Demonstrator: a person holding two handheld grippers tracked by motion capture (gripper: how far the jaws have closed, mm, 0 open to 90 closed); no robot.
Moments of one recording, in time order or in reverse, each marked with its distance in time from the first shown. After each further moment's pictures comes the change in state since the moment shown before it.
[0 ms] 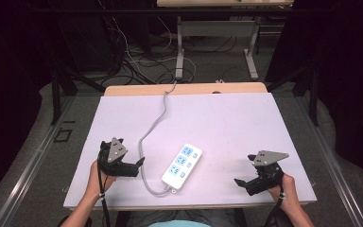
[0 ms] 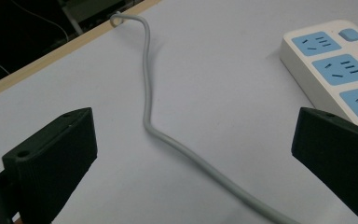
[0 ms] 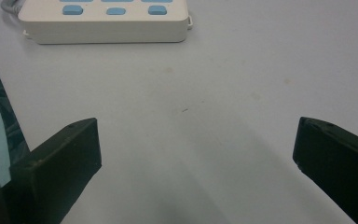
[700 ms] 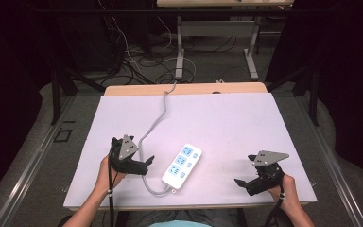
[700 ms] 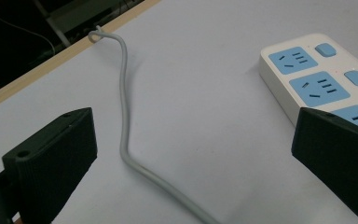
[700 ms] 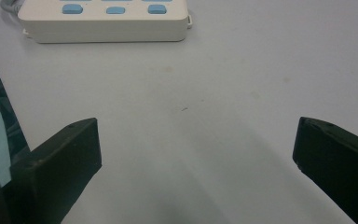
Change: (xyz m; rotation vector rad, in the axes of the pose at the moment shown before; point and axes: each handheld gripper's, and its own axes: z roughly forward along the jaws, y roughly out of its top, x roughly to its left) left arm -0.013 0.017 0.016 -0.008 -0.045 0.041; right arm 0.001 -0.001 -0.001 0.007 0.002 0.013
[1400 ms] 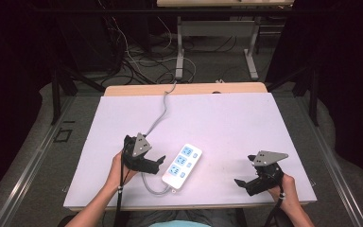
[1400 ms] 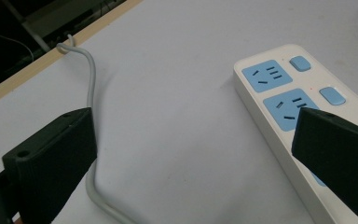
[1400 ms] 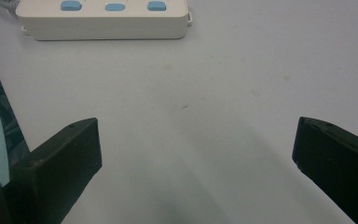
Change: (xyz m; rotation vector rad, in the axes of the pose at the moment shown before) left arm -0.017 0.018 0.023 0.010 -0.059 0.046; right arm 0.001 0.000 0.001 0.000 -0.011 -0.002
